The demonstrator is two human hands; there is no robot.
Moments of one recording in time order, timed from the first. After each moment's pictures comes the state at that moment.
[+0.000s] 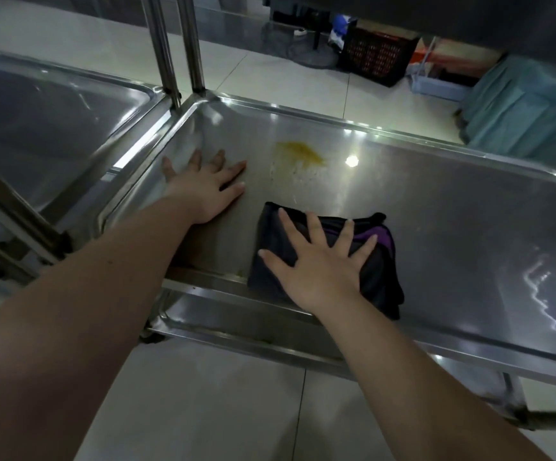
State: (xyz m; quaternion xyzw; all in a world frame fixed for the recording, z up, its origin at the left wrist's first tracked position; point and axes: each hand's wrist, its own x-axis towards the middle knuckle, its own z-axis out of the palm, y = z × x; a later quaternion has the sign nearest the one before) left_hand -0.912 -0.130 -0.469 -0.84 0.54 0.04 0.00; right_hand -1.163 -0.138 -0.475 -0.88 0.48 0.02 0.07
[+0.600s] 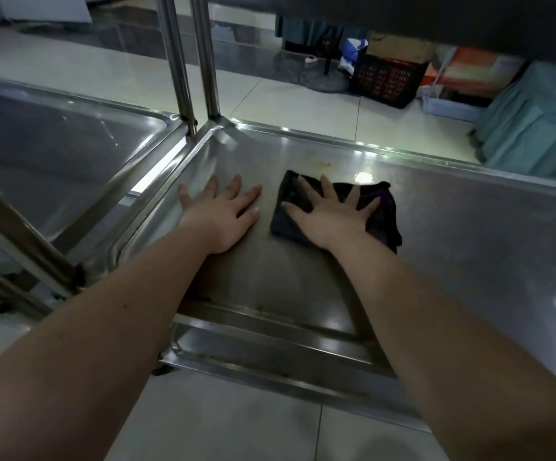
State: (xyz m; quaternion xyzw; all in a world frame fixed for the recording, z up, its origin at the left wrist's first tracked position) left_hand -0.910 -0.137 -0.477 -0.84 0.54 0.02 0.00; right_hand -1.085 -0.254 -0.460 -0.87 0.48 0.03 0.11
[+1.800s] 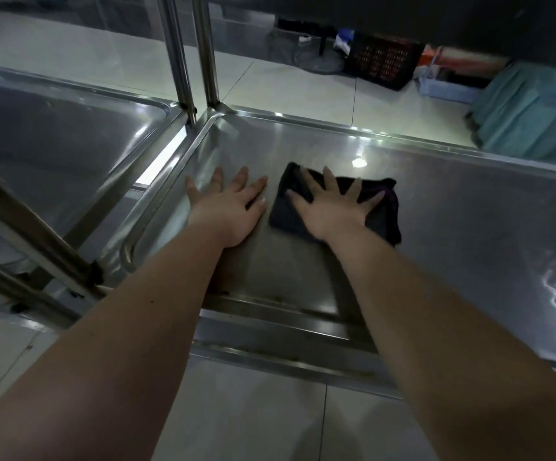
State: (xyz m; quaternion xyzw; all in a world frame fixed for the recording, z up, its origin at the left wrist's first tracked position) left_hand -0.915 -0.134 -0.476 -0.84 0.54 0.02 -0.02; right_hand -1.071 -0.245 -0.466 -0.85 0.51 0.01 0.08
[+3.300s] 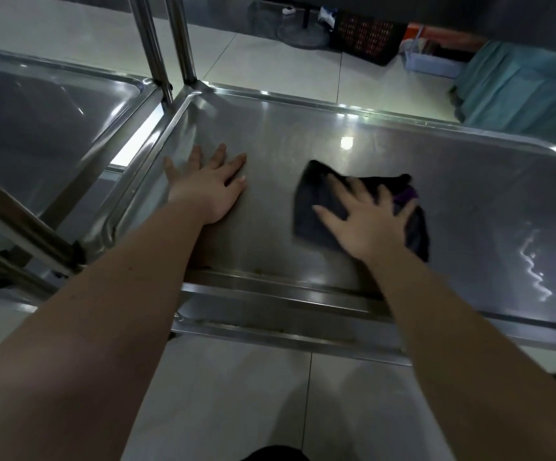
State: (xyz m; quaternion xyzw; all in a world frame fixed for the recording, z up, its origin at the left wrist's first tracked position) left_hand -0.921 -0.132 -0.473 -0.85 0.53 0.04 -0.02; right_hand -1.187 -0.219 -0.470 -0.85 0.52 -0.02 0.04
